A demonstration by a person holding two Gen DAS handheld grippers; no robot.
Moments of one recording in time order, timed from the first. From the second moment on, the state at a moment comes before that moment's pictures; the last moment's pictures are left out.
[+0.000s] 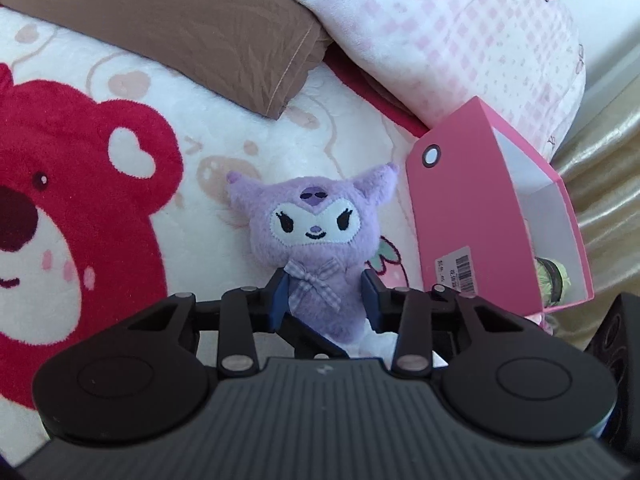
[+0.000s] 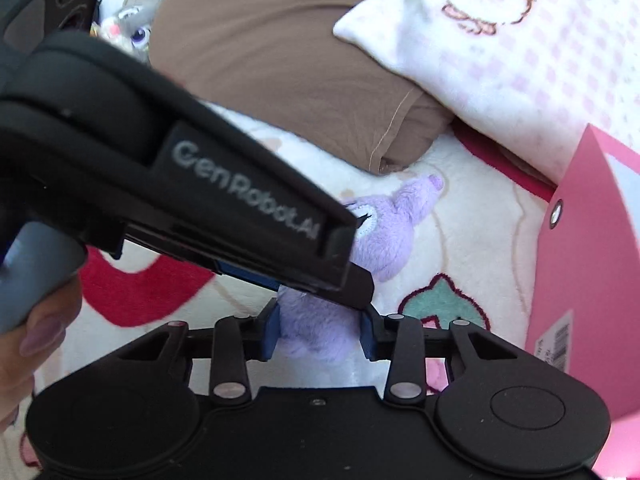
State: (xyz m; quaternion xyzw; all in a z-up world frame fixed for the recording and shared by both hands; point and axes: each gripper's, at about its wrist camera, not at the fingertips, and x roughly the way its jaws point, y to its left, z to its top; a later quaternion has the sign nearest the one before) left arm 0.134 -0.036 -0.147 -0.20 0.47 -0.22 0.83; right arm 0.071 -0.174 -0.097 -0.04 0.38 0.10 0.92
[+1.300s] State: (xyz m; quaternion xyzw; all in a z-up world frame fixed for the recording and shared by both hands) left arm 0.177 -0.258 -0.051 -0.09 0.60 -0.26 0.75; right arm 0.096 -0.398 -0.052 0.16 0.45 0.06 0.88
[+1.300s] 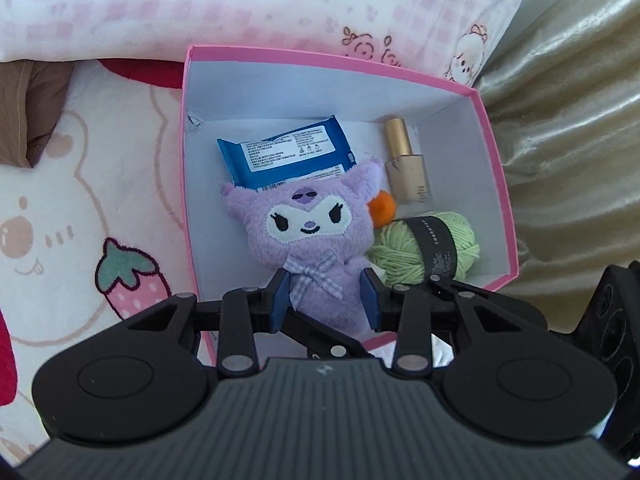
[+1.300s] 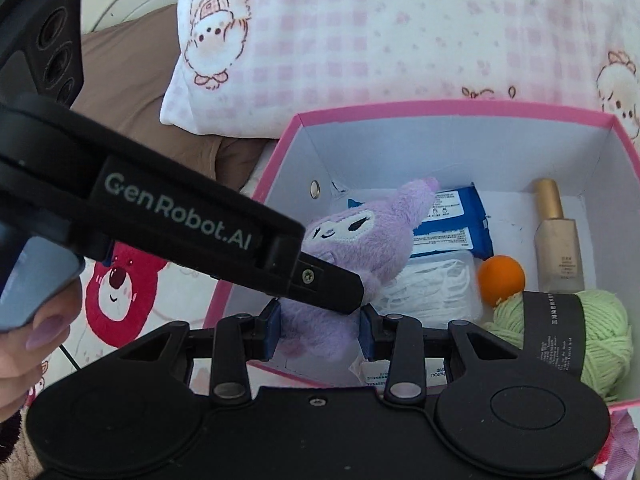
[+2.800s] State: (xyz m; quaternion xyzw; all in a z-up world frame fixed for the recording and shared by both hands) left arm 0.103 -0.146 0.011 -0.06 0.51 -0.17 0.84; right arm 0.032 -0.349 -0.003 0.06 0.39 -0.01 0.92
